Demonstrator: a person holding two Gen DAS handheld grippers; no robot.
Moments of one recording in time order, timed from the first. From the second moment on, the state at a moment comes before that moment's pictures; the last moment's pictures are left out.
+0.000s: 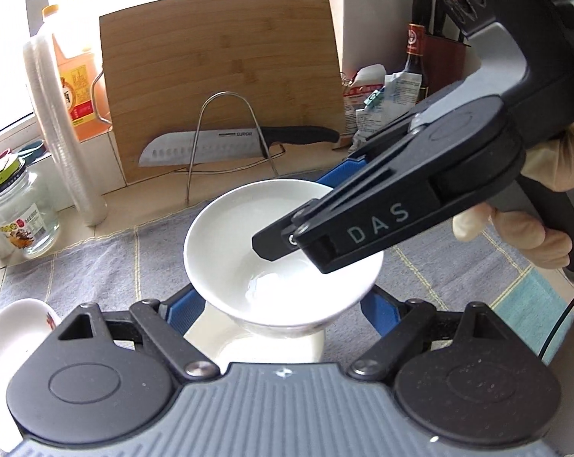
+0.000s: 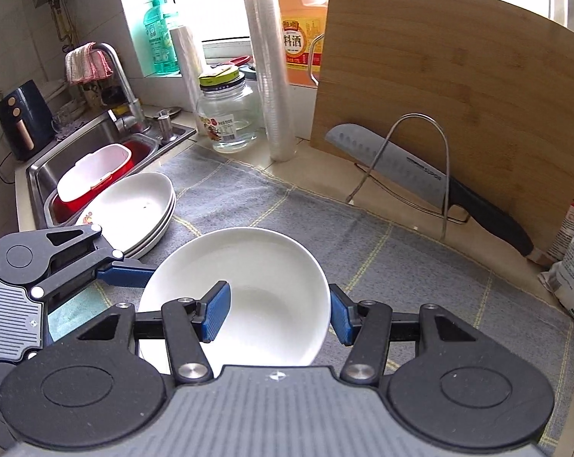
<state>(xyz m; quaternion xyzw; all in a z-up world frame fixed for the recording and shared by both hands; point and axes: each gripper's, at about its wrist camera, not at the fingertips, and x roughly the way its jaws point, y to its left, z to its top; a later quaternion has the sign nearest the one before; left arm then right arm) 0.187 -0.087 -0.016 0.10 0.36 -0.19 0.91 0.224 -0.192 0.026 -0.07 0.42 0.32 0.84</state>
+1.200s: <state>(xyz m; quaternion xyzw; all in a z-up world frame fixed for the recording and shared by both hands) 0.185 -0.058 -0.035 0.10 0.40 -0.18 0.89 0.217 -0.151 -0.013 -0.08 0.45 0.33 0.83</state>
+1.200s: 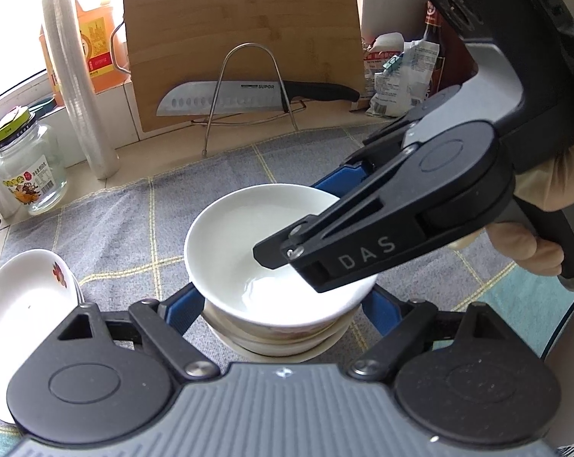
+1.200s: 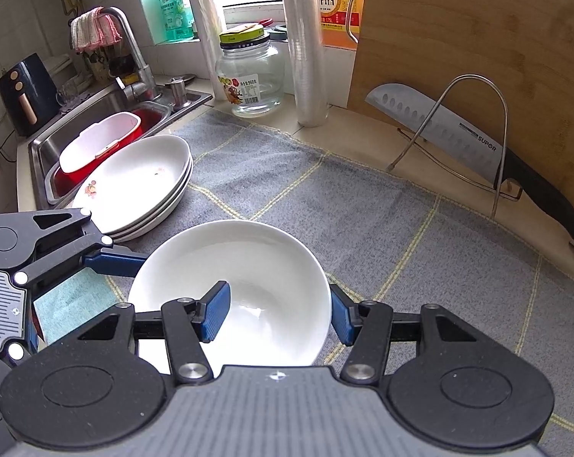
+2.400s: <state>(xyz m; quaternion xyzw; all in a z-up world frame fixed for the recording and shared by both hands) 0.154 -0.027 -0.034 0.09 0.39 -0.20 0.90 0.187 -0.124 0.002 -0.12 0.40 0.35 0.84</state>
